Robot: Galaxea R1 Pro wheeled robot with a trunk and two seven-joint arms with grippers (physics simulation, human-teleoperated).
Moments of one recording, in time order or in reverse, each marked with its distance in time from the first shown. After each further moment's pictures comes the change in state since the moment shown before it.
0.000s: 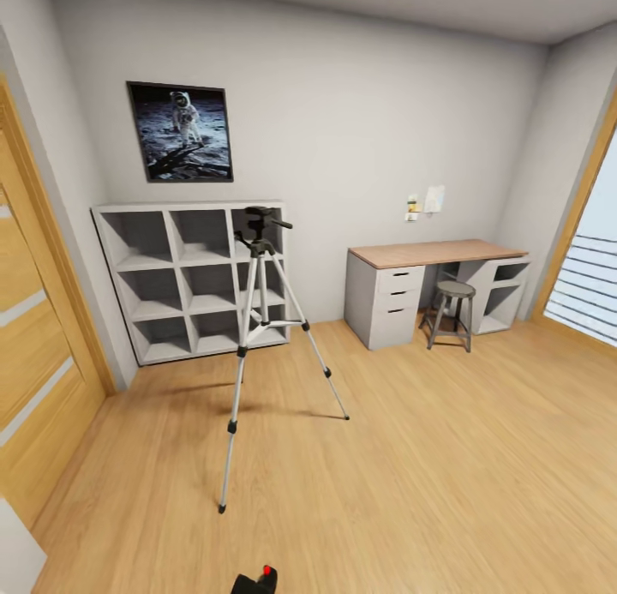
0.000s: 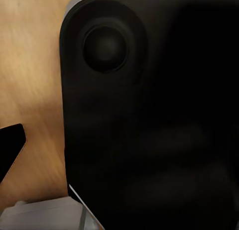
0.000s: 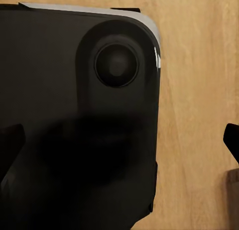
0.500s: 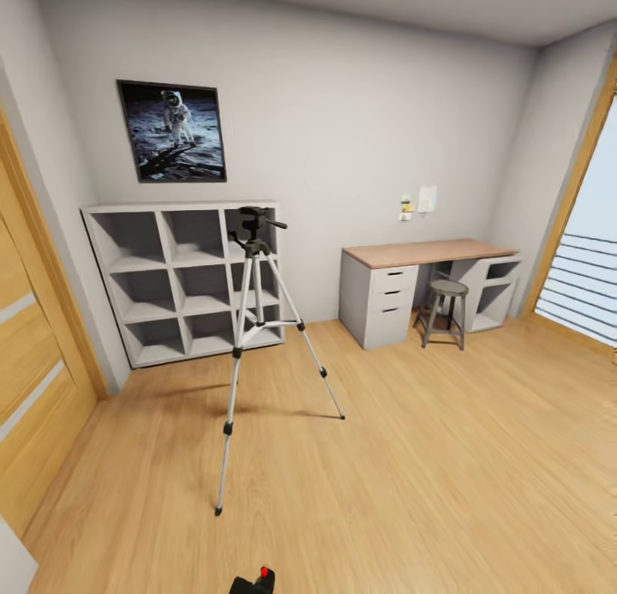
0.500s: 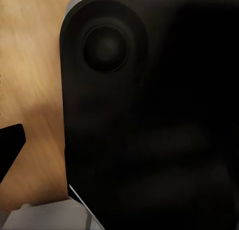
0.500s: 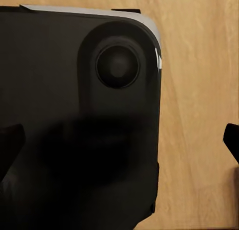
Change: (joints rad) left arm 0.000 0.000 0.000 0.000 0.000 0.000 0.001; right arm 0.000 0.002 -0.002 0.000 -0.006 -0.003 0.000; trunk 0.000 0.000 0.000
